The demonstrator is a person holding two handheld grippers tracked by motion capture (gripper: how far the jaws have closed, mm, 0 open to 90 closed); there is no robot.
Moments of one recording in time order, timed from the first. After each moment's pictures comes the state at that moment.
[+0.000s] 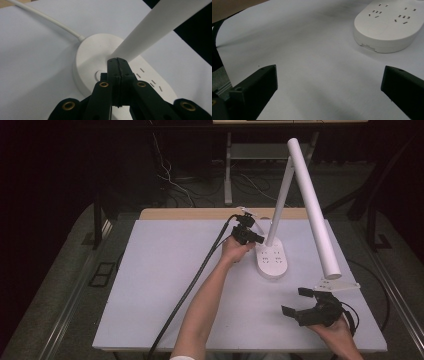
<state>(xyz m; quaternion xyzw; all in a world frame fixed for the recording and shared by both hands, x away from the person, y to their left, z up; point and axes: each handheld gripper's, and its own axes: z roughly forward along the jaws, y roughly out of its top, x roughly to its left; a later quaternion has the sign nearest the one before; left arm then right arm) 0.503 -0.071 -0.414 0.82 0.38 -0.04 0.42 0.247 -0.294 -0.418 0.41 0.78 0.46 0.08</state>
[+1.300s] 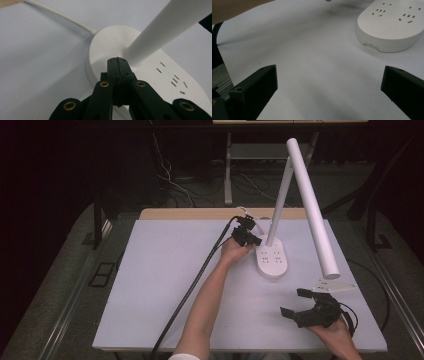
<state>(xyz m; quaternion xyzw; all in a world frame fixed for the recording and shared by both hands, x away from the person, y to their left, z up) 0.507 -0.074 -0.425 0.84 0.37 0.00 0.40 0.245 -0.290 -0.418 0.41 0.79 0.46 0.08</state>
